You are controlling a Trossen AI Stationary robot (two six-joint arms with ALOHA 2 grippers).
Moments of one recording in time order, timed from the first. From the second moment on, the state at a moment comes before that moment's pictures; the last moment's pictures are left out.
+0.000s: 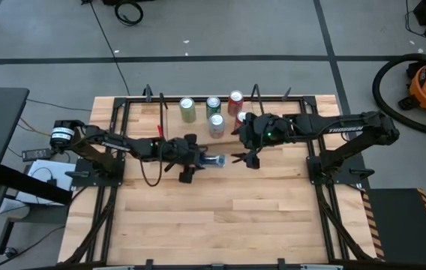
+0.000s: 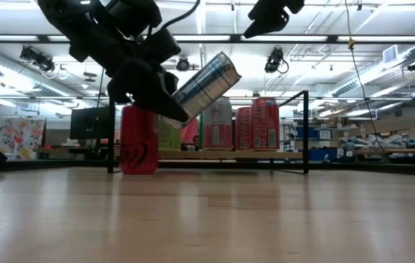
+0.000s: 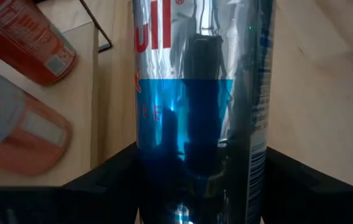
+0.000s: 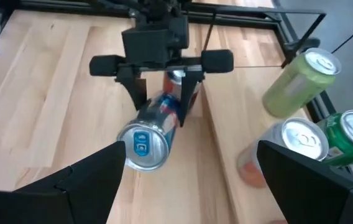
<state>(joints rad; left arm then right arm) 0.03 1.48 0.71 0.16 -0.06 0.27 0.01 1.32 1.24 -0.56 0.12 -0.05</state>
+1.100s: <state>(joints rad) -0.01 1.41 0.71 0.48 -0.11 0.22 0.12 1.41 1.24 -0.37 0.22 -0.23</state>
